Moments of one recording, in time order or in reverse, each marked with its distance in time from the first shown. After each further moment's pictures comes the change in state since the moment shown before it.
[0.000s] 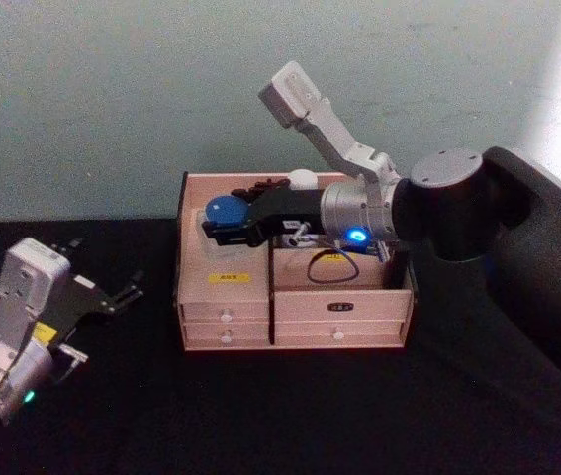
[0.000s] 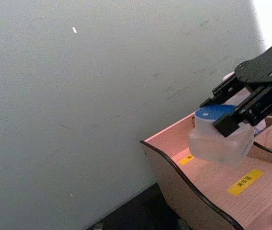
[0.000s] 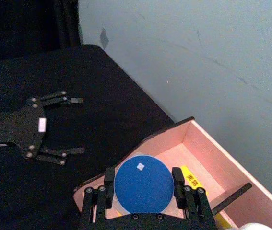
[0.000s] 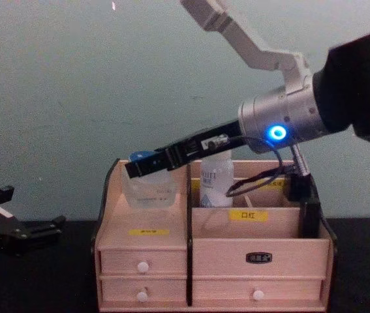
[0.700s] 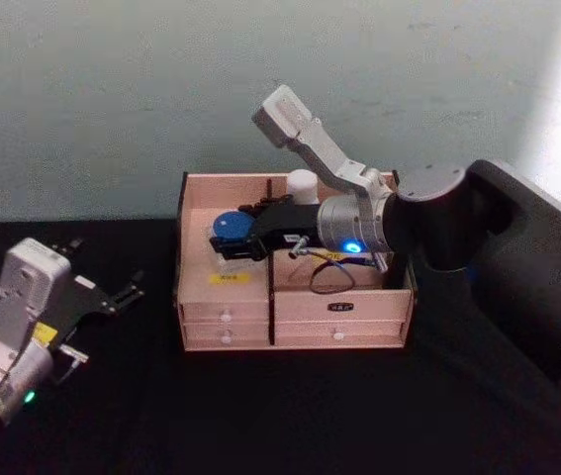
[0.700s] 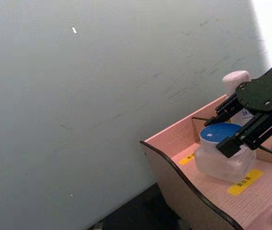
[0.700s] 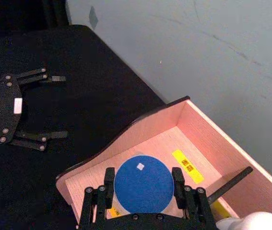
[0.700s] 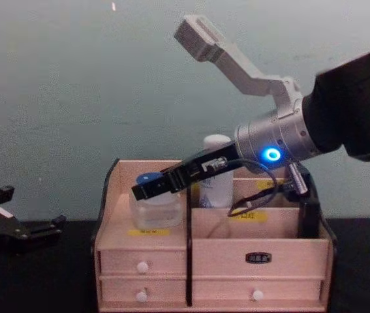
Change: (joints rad) left arm 0.000 0.000 0.000 0.000 0.000 0.000 0.000; right arm 0.011 -0.048 0.004 0.109 -0.073 -0.023 -0.005
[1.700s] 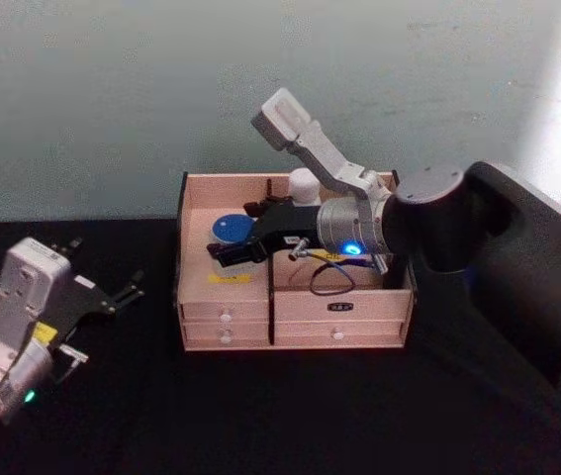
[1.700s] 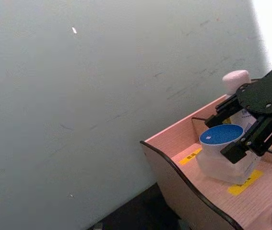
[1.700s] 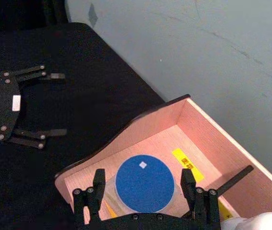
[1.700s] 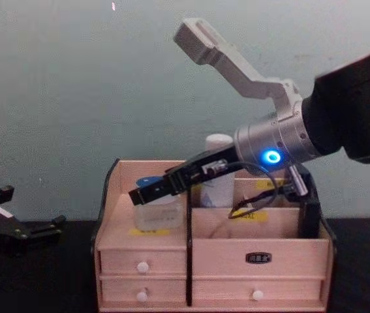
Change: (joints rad) left arm 0.000 0.000 0.000 0.000 0.000 0.000 0.000; right arm -0.004 -0.004 0.005 0.005 -0.015 -0.003 0.002
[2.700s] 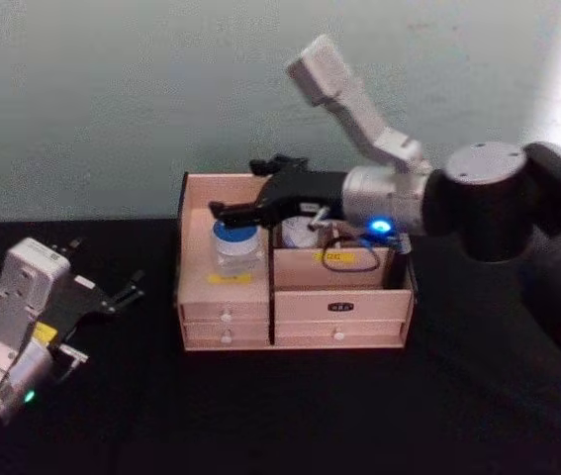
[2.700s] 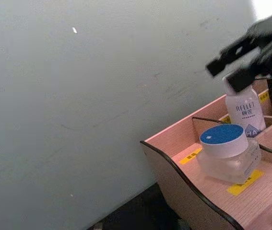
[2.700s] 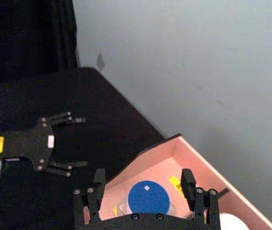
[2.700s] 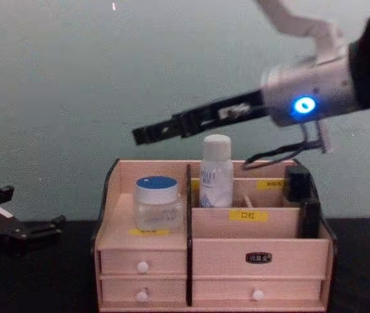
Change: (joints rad) left arm 0.000 0.000 0.000 0.000 0.000 0.000 0.000; right arm -0.098 0.101 0.094 -0.309 0.064 0.064 -0.018
